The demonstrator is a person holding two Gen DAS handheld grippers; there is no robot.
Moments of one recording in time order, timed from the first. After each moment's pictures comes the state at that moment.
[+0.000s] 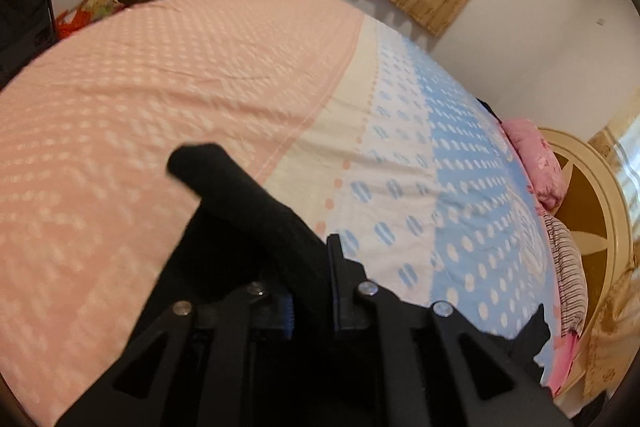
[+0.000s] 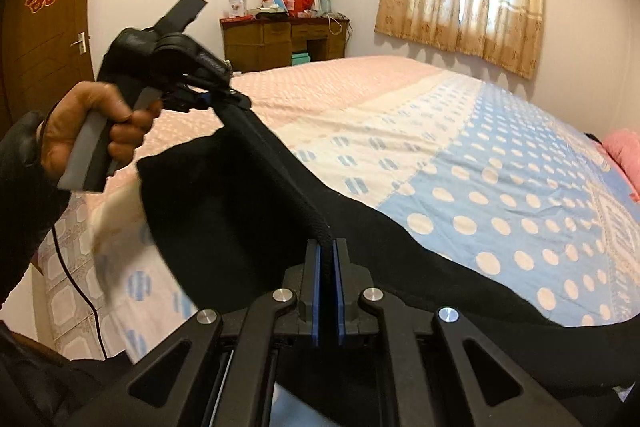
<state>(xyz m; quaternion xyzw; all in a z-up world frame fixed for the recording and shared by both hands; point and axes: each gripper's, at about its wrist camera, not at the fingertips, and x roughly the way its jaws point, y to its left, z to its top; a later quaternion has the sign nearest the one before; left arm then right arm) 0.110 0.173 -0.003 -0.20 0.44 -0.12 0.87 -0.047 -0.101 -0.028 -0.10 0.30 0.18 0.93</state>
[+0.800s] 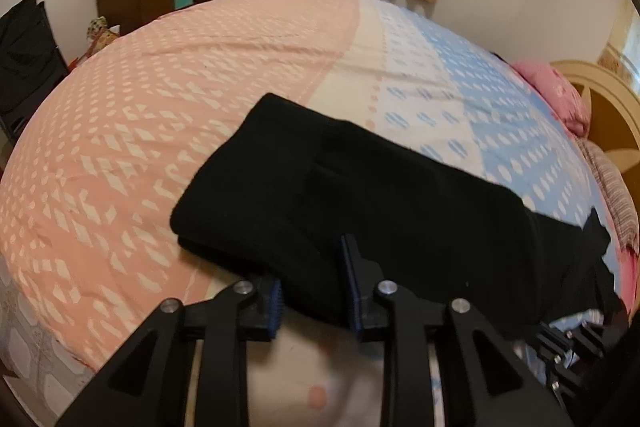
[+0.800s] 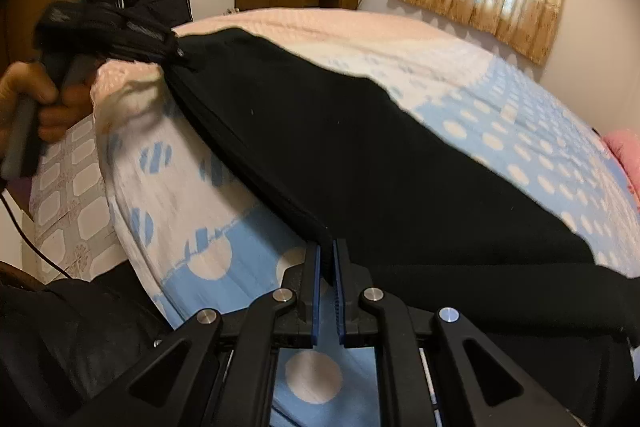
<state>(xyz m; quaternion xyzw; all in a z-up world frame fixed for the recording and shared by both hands) 0.016 0.185 -0.050 -0.07 0.44 -0.10 0.89 -0.098 -0.078 -0.107 -0.16 0.37 0.16 0.90</state>
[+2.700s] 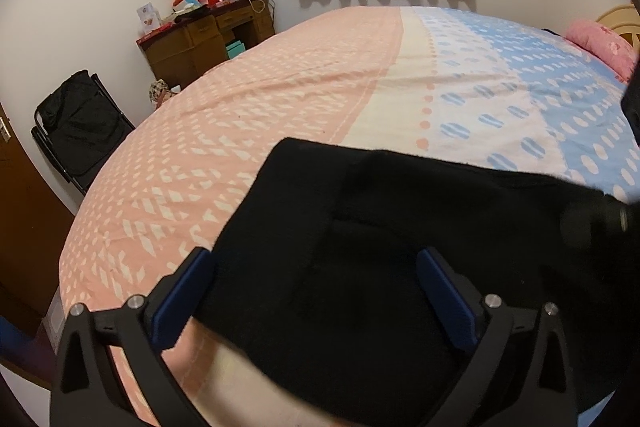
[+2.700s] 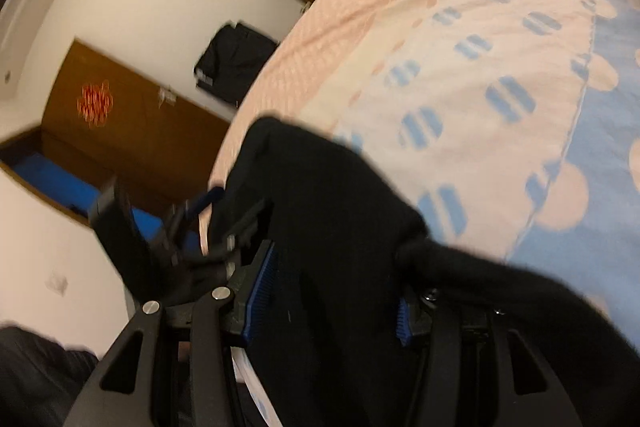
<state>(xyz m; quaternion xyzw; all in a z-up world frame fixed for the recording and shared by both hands) 0.034 0.141 -0.063 0.07 0.37 0.05 0.92 0.112 -0.086 -0.122 0.21 0.50 0.40 0.73</state>
